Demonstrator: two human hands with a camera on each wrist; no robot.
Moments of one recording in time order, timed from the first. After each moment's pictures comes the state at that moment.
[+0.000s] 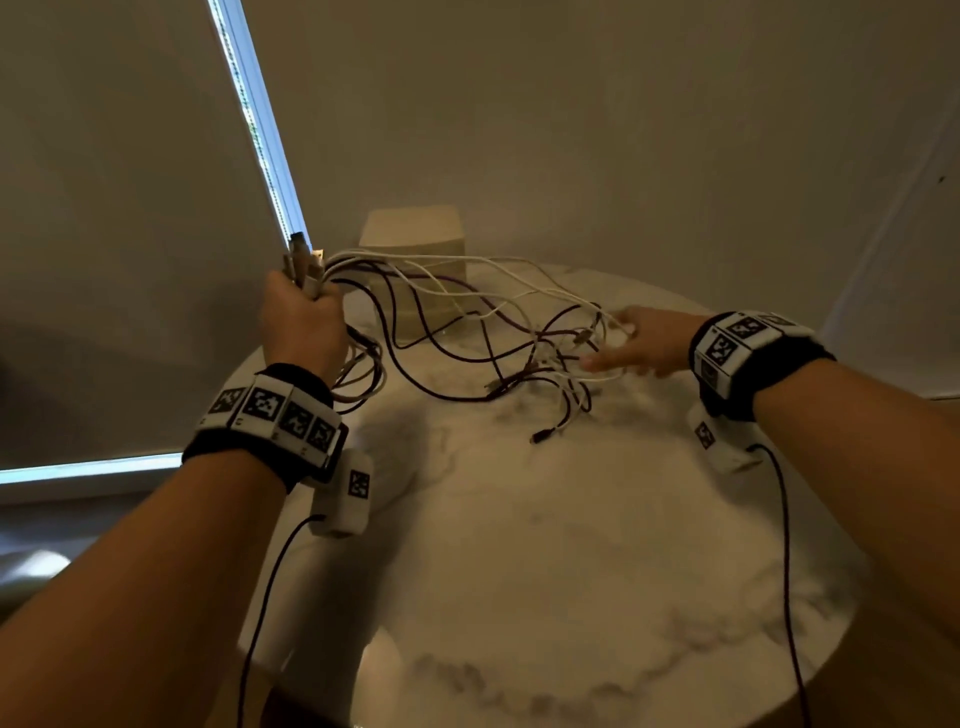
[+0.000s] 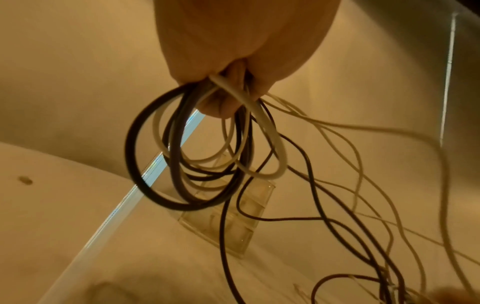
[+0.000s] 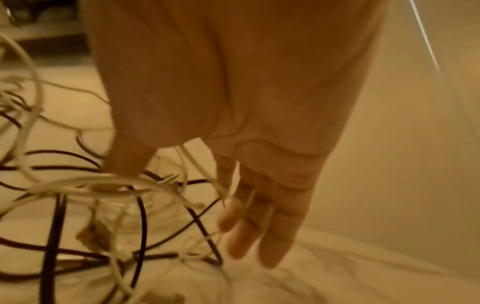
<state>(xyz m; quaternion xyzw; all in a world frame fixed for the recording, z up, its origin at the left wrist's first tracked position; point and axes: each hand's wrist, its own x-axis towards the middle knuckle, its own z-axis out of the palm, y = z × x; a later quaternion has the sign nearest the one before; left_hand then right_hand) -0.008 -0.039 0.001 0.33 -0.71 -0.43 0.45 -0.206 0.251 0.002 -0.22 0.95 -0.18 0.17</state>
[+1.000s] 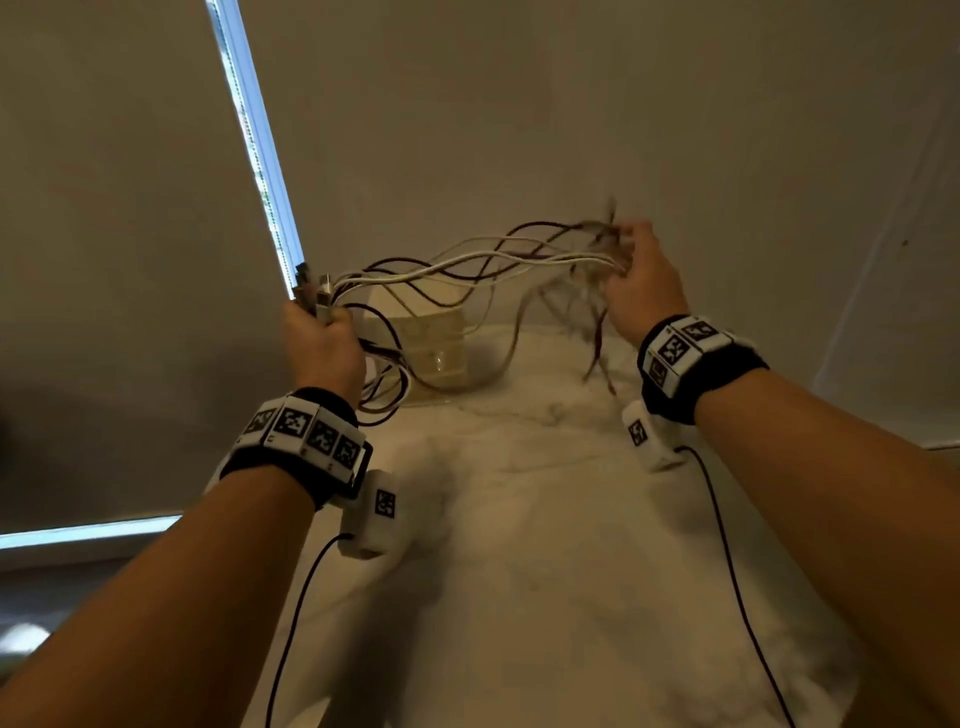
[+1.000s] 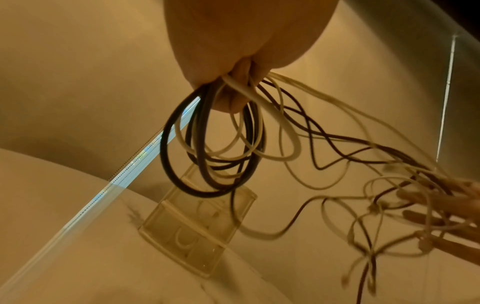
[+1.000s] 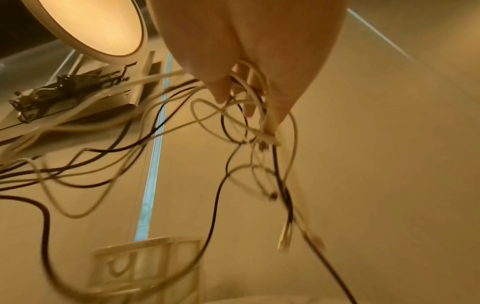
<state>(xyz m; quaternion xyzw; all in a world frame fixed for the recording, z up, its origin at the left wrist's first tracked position) -0.036 -0.029 0.043 0.29 -0.63 -0.52 0.51 -0.216 0.217 0.072 -0.26 0.79 -0.51 -0.21</state>
